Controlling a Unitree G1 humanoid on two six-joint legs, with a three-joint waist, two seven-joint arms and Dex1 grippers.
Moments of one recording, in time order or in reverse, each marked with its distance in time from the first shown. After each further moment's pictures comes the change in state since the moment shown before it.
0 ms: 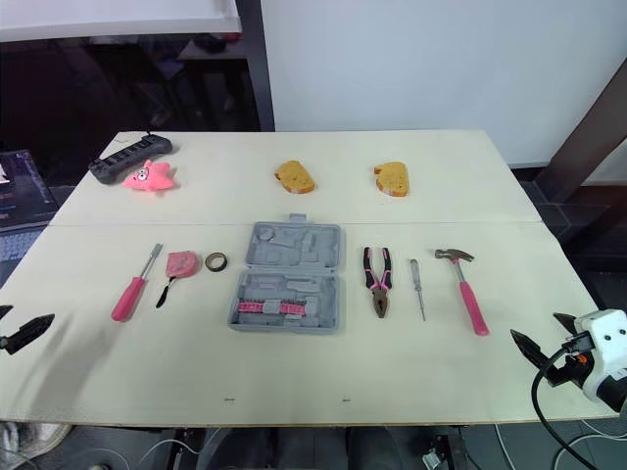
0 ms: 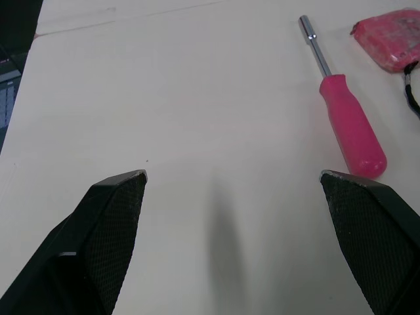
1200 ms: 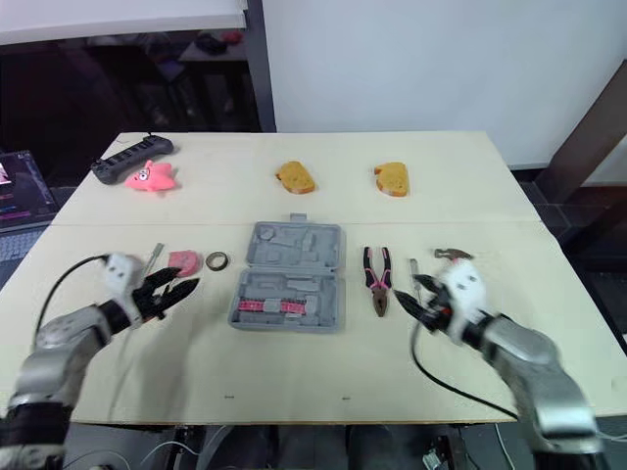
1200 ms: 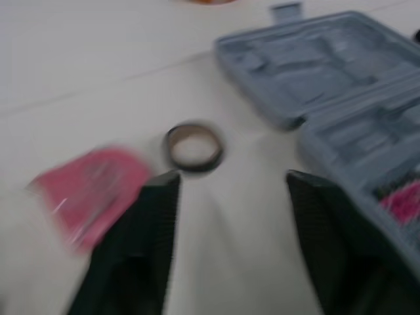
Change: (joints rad) left arm -0.235 -0.369 -0.441 -0.504 0.074 0.186 0.188; right arm -0.351 0.150 0.531 -0.461 -0.069 0.406 -0.236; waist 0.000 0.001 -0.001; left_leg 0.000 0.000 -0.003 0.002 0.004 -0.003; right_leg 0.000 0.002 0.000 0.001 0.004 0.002
